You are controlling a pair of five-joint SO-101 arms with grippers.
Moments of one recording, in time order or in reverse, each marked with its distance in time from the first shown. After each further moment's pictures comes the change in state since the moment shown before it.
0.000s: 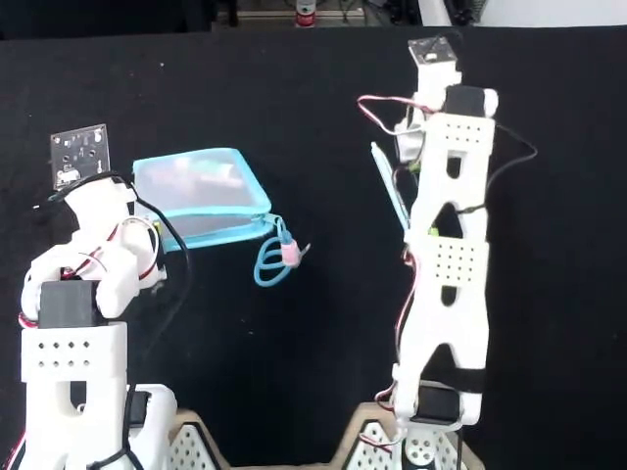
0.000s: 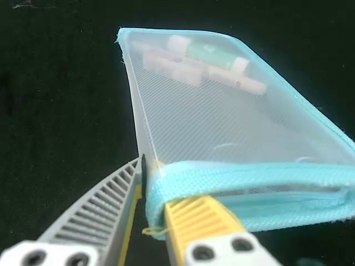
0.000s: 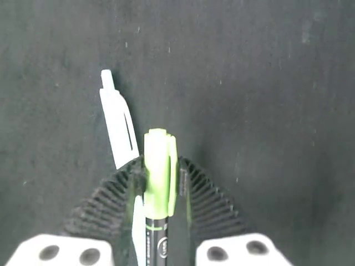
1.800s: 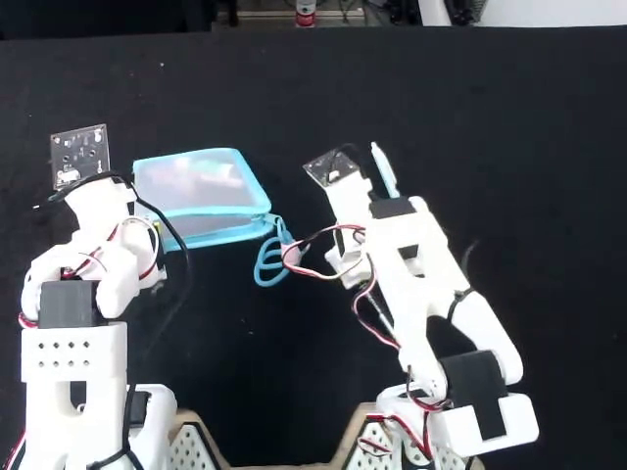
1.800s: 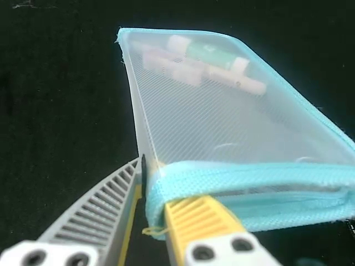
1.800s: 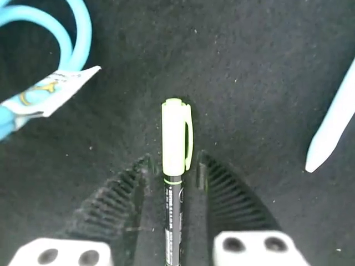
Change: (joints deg) left arm 0.0 0.0 0.0 0.0 0.0; right arm -19.3 -75.3 123.3 -39.0 6.6
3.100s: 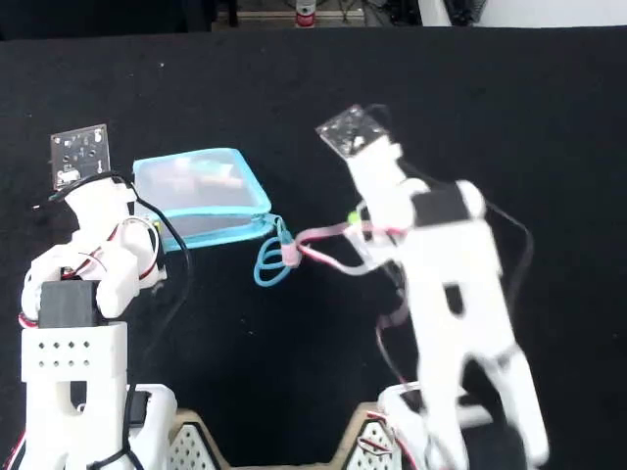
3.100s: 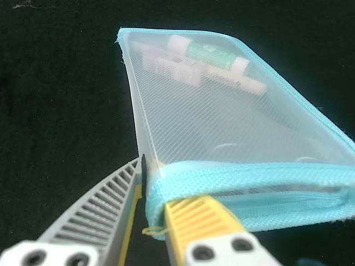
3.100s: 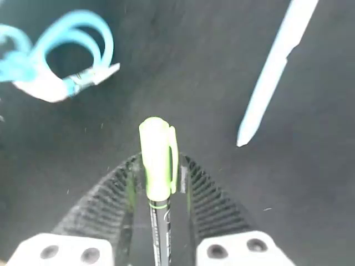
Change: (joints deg) left arm 0.0 0.0 0.0 0.0 0.0; right arm 2.4 -18.8 -15.3 21.5 4.2
